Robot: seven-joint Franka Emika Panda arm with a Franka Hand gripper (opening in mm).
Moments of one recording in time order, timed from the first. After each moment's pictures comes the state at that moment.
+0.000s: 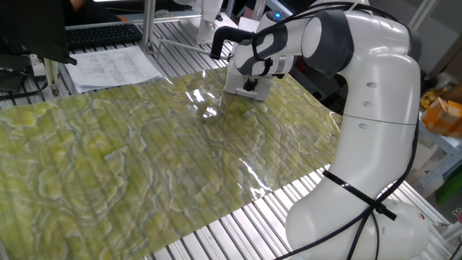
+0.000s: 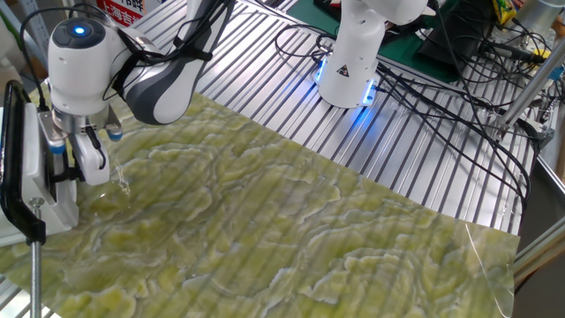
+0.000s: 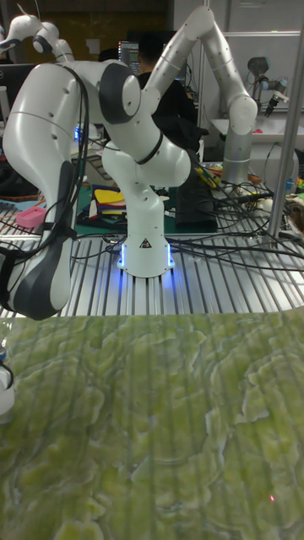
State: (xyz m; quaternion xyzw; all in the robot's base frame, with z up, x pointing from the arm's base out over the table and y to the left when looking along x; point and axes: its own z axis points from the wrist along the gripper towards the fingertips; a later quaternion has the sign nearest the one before) arm 0.631 -0.307 0.119 0.22 0.97 -0.06 0.11
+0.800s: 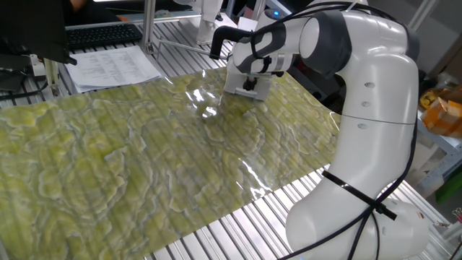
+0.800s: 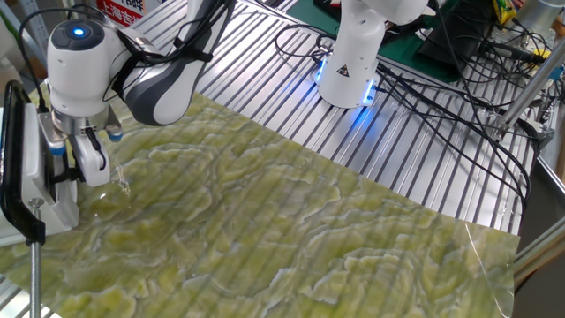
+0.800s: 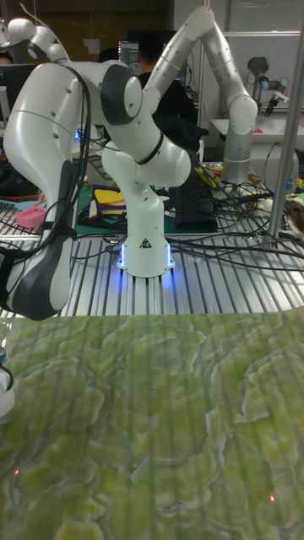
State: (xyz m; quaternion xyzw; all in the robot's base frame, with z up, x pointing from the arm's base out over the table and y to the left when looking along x) arm 0.632 -0.306 0.119 0.22 0.97 -0.06 0.10
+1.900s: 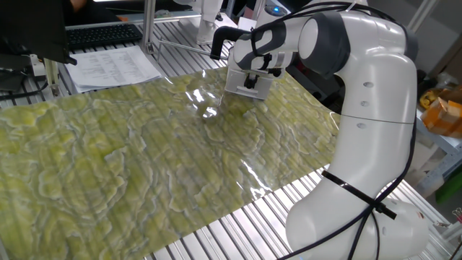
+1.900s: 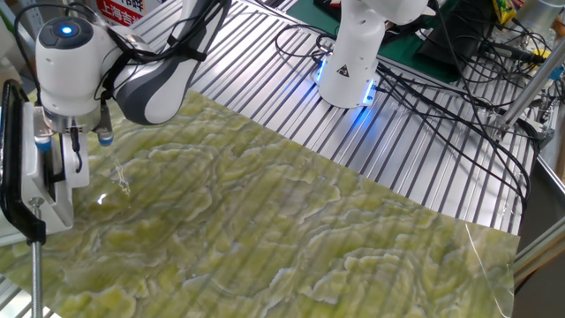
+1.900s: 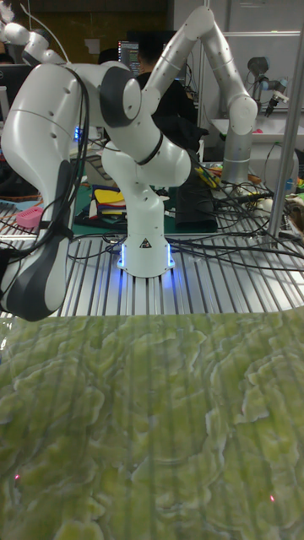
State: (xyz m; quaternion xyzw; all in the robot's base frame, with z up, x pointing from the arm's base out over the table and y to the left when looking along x) arm 0.640 -0.312 0.126 0.33 0.94 -0.05 0.10
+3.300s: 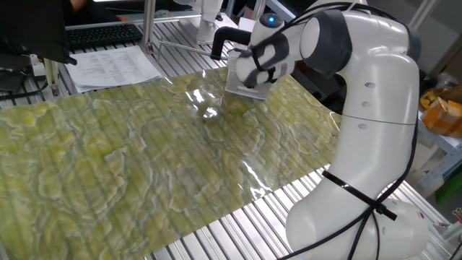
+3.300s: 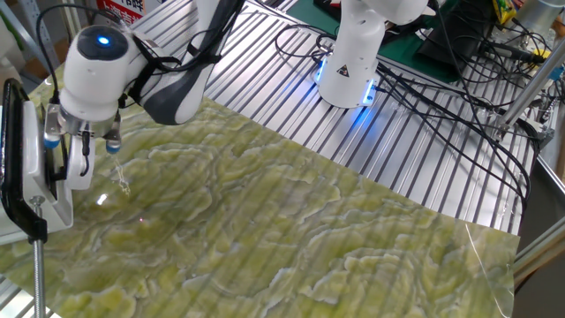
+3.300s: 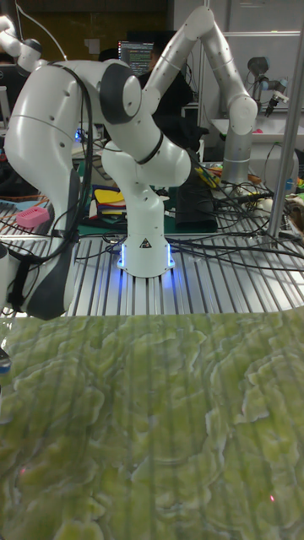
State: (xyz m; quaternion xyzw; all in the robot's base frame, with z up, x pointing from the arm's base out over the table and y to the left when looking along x) arm 0.638 -0.311 0.123 0.38 0.90 -0.09 0.18
